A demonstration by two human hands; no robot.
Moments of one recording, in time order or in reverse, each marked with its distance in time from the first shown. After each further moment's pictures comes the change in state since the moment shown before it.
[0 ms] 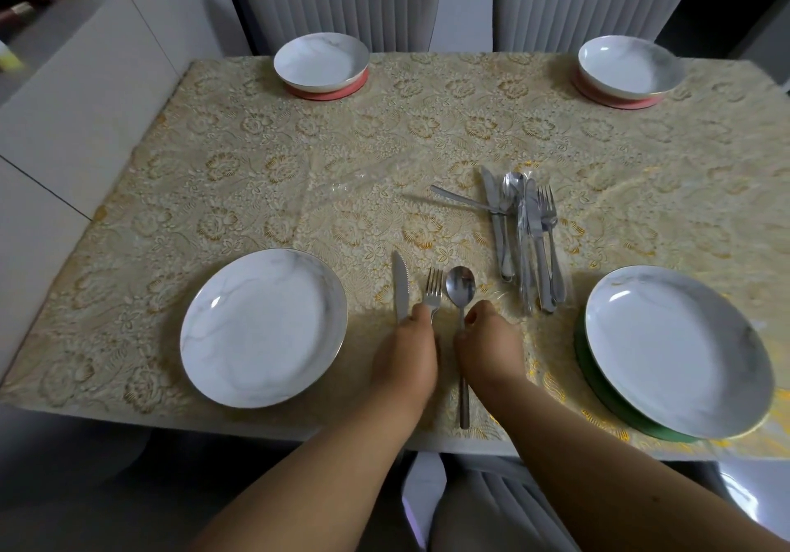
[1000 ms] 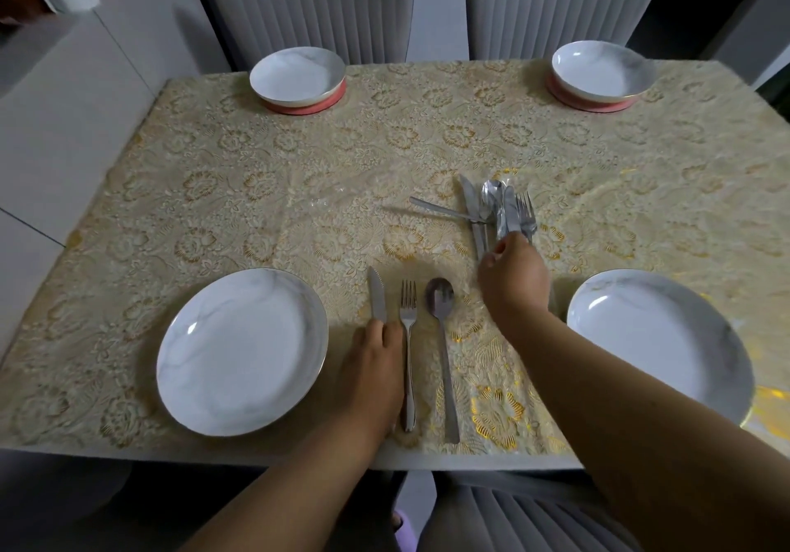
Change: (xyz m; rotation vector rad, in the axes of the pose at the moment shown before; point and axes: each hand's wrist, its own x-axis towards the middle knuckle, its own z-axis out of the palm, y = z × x) left_hand -0.012 -0.019 -0.011 0.213 0.038 0.121; right_hand 0.073 -0.013 -0.058 -0.017 0.330 -0.041
